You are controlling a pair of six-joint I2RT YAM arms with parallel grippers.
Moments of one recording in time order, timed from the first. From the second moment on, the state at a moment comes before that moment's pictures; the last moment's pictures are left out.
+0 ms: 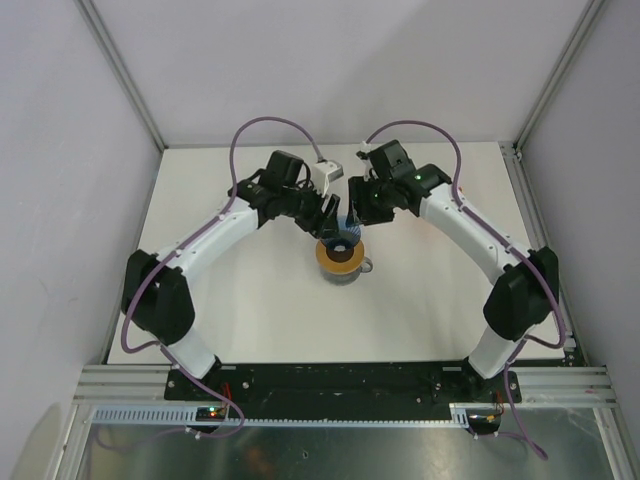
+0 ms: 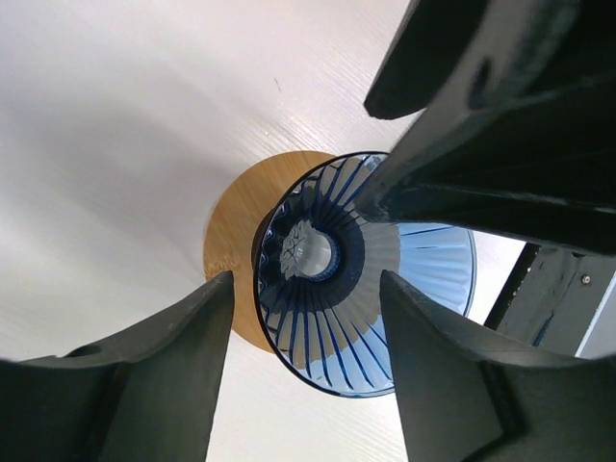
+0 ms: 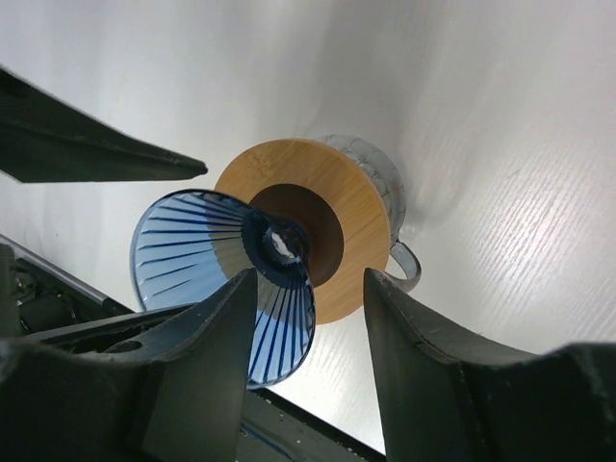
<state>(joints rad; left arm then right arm) -0.54 1.65 1.41 -0.57 0.53 0.05 0.57 1.71 1.62 -0.81 -0.18 0.39</state>
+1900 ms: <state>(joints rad) -0.42 1.61 1.47 -0.58 0.45 0.08 0.02 1.84 1.69 -0.54 -0.12 -0.11</state>
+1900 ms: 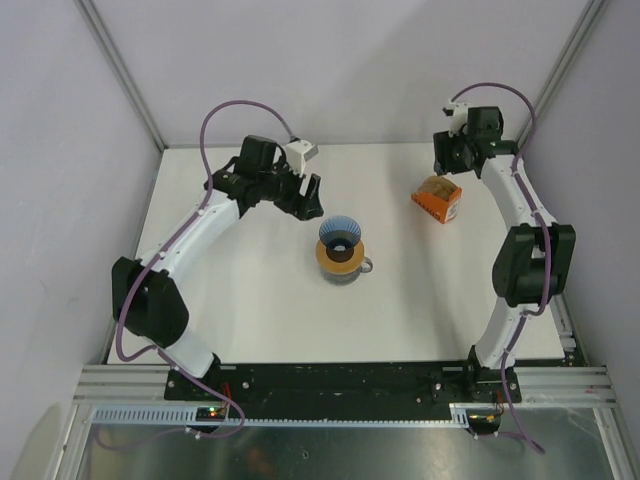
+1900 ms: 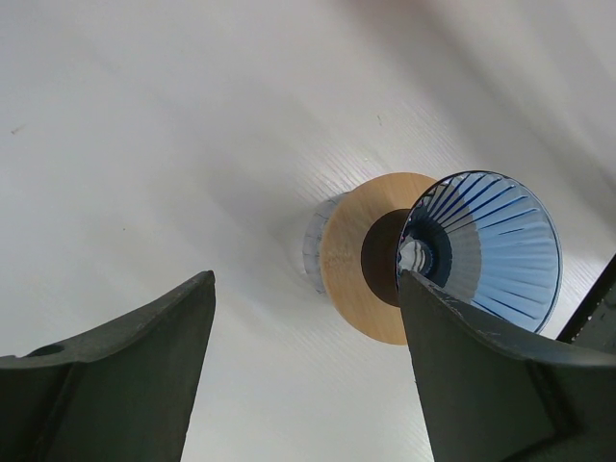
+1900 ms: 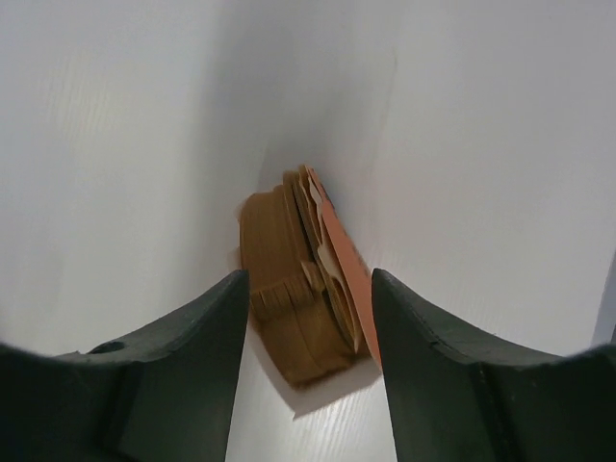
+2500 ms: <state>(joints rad) -0.39 1.64 1.47 -0.58 0.44 0.09 0.05 2.03 1.90 -0.74 -0.12 -0.37</state>
